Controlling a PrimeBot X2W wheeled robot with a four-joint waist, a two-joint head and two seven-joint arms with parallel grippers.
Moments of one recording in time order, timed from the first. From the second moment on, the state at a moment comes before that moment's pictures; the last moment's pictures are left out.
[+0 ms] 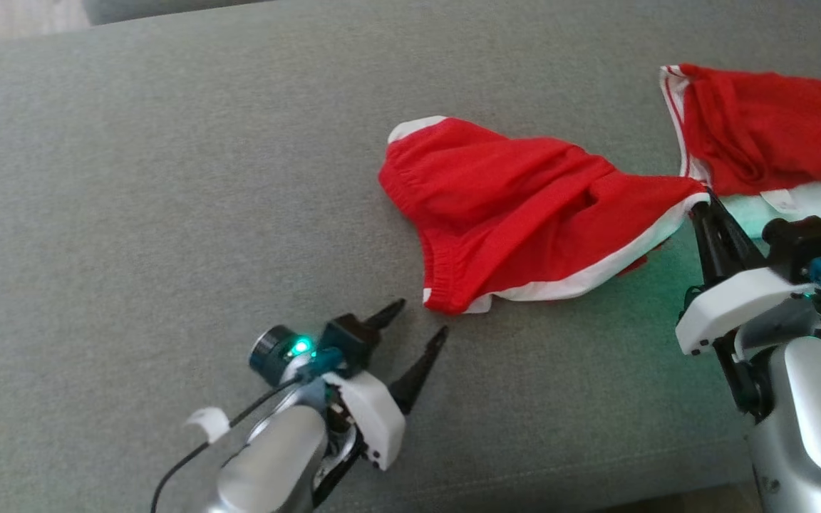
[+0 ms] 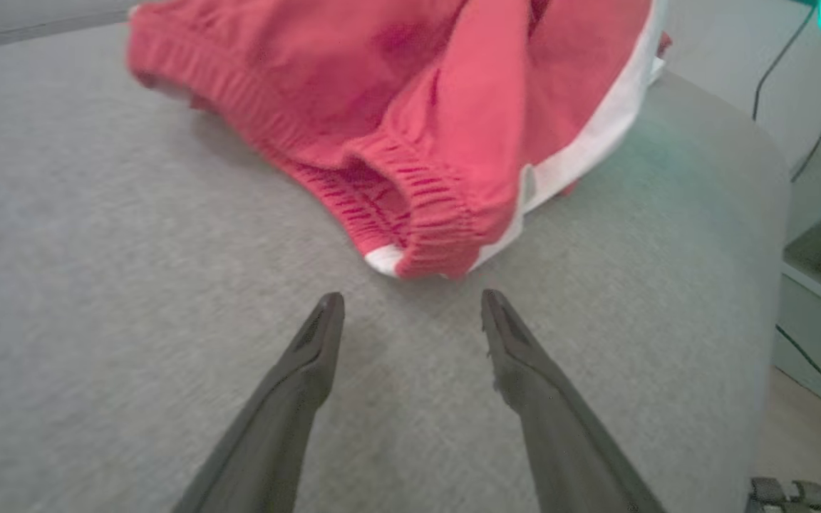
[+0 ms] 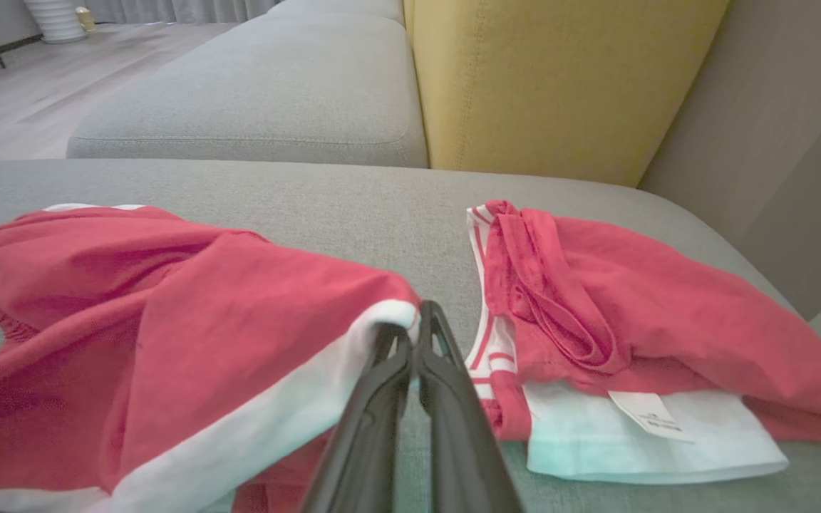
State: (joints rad) left arm -0.40 0.05 -0.73 0.64 -0.27 -0.12 -0.25; right arm -0.29 -0.16 0.02 0.29 0.08 0.13 0.05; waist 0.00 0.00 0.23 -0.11
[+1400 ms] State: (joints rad) left arm -0.53 0.23 -0.60 0.34 -0.42 -0.13 -0.18; right arm -0.46 -0.45 0.27 0.18 0.09 0.13 0.07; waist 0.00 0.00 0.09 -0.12
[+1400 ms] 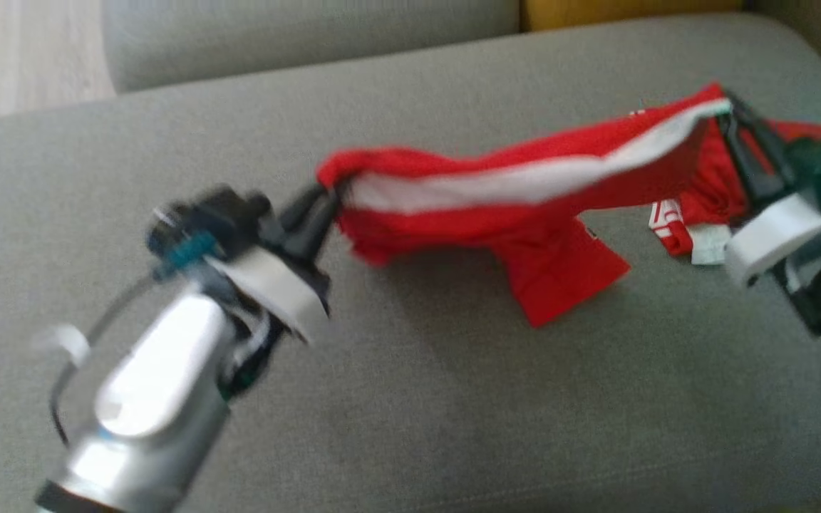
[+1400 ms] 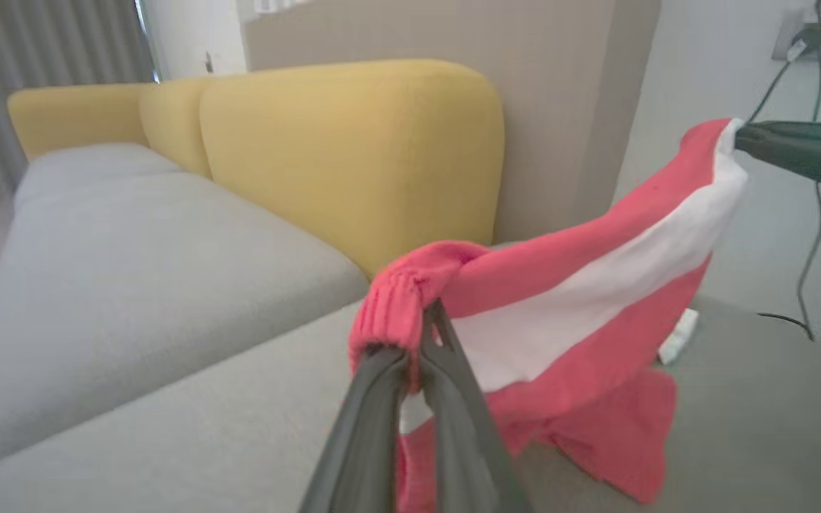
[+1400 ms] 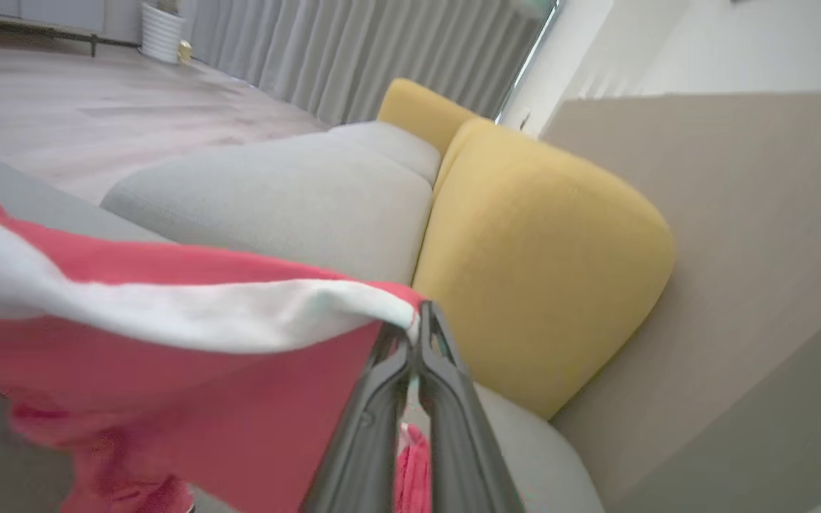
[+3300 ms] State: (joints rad) left arm -1.14 0.24 -0.73 0.71 -0.60 -0.13 -0.14; right arm -1.23 -0.37 0.88 0.92 0.21 0.13 -0.12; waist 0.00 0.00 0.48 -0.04
